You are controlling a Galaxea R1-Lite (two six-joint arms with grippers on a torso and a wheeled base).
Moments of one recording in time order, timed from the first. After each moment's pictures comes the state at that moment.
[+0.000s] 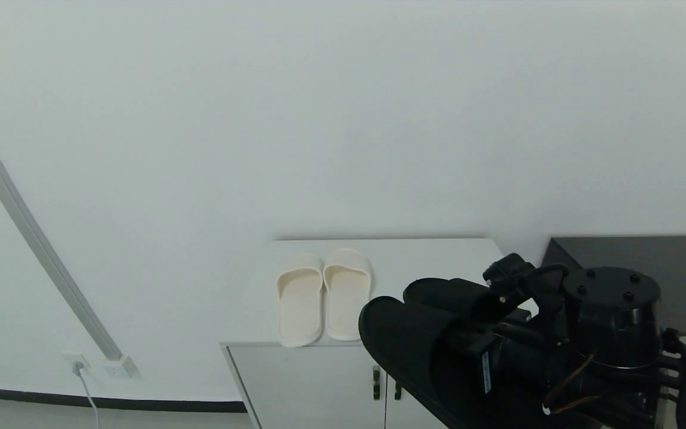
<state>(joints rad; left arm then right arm) 0.00 0.00 0.00 0.00 -0.01 -0.03 0.79 1.64 -0.53 -0.79 -0.07 0.15</state>
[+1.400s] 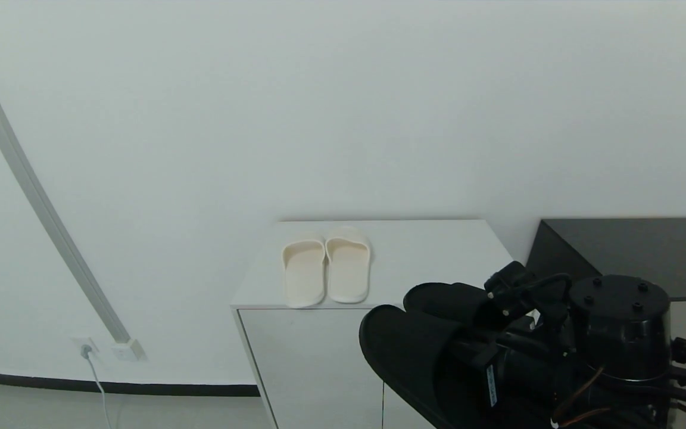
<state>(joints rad) 0.00 0.00 0.00 0.00 -0.01 -0.02 0.80 1.63 -0.50 -0.79 -0.07 0.11</state>
